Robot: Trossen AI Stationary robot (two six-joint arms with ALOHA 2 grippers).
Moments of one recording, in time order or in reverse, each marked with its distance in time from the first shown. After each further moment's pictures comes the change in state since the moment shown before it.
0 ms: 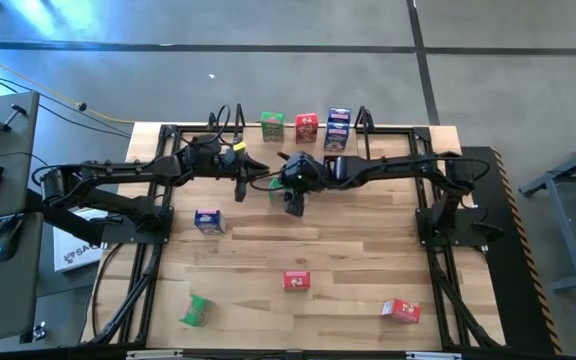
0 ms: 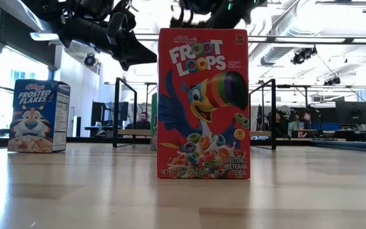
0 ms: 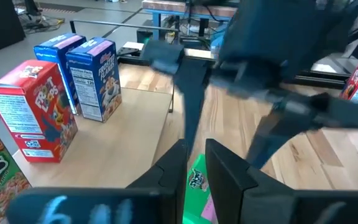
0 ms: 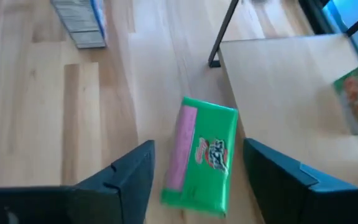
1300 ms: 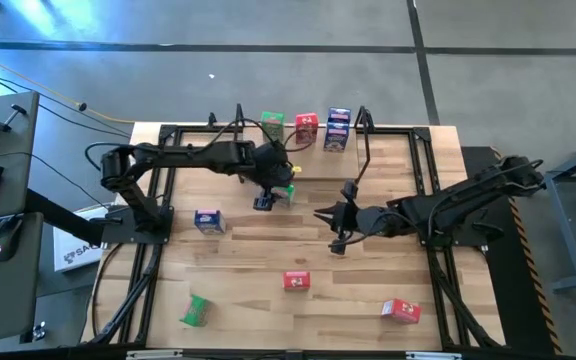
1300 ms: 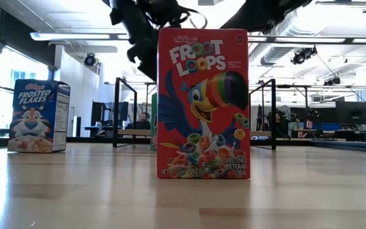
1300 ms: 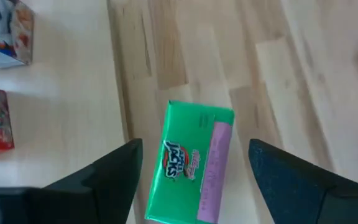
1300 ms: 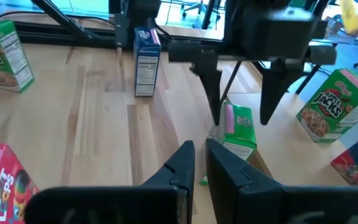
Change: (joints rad) left arm -0.160 0.509 0.688 -0.893 -0.199 0.426; right arm 0.412 -0.524 -0.576 0.395 0.446 0.097
